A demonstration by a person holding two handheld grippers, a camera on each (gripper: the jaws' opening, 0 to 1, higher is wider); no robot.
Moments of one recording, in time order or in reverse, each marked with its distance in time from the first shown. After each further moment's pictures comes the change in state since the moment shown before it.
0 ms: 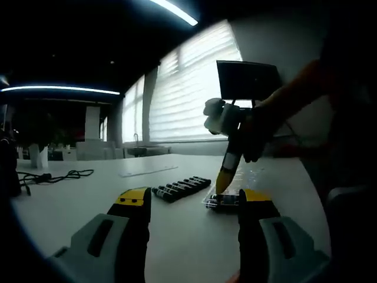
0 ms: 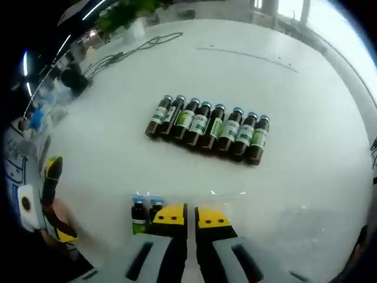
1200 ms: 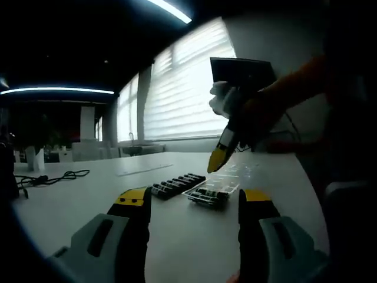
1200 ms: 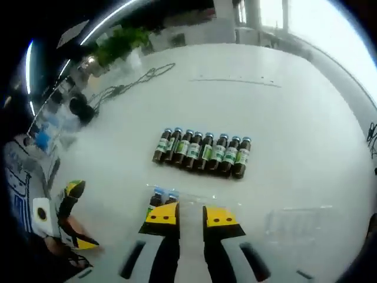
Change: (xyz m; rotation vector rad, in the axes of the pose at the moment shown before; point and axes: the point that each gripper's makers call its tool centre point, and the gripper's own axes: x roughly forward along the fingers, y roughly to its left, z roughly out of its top) left arm 0.003 -0.007 -0.006 0.020 0.023 -0.035; right arm -0.063 0.006 0.030 0.066 -0.358 0.157
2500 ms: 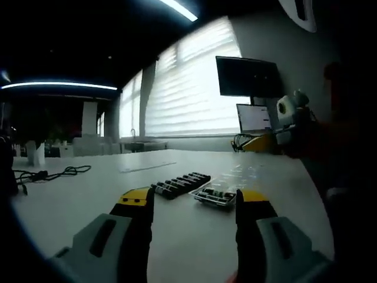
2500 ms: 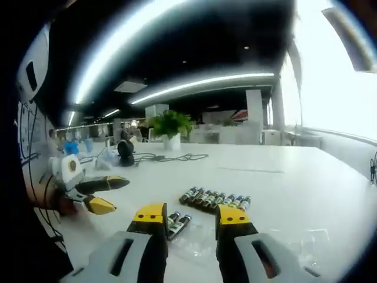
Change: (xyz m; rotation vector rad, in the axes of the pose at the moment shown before) left arm 0.008 0.012 0.001 -0.035 0.021 0.006; right arm -0.052 0.001 -0.018 -0.321 -0.614 0.121
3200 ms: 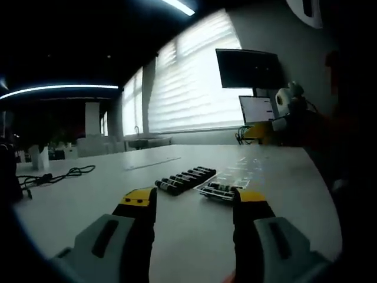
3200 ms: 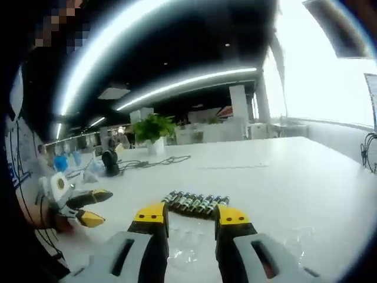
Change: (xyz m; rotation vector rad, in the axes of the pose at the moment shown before) left arm 0.004 0.004 -0.006 0.045 0.037 0.038; right arm -0.002 -0.047 0.011 0.218 0.017 -0.100
